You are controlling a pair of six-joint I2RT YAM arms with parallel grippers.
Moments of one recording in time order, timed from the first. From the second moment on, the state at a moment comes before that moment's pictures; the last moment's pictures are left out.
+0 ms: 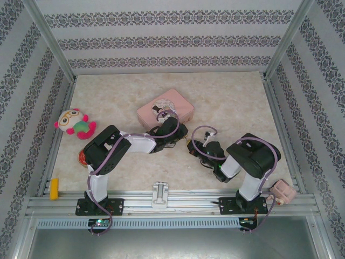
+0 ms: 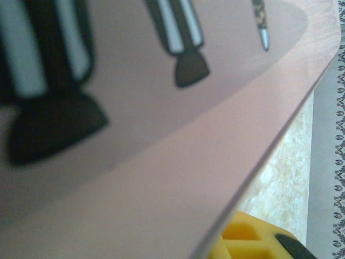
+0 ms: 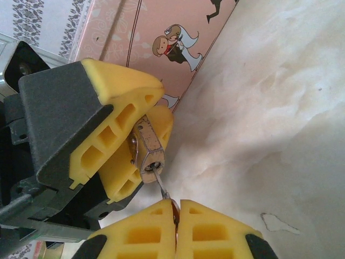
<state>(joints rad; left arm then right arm) -0.76 1.95 1.03 0.30 -0.05 -1.24 0.61 1.77 0.20 1.23 -0.07 1.07</state>
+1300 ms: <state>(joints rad) -0.76 1.96 1.02 0.32 -0.05 -1.27 0.65 1.76 0.22 1.23 0.02 1.08</state>
